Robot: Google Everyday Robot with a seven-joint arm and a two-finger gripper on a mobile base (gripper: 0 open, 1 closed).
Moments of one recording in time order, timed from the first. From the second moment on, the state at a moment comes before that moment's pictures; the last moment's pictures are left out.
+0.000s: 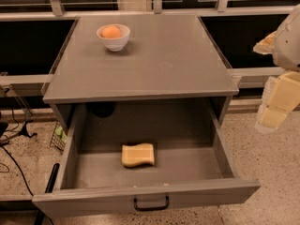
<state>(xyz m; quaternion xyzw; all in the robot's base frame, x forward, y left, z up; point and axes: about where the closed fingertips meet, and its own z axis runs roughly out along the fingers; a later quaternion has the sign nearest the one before) 0.438 -0.217 0.976 -0.60 0.78 -0.03 0.16</state>
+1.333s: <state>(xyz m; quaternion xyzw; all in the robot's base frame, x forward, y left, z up) 0.459 -0.202 0.930 -0.60 0.78 -0.01 0.19</state>
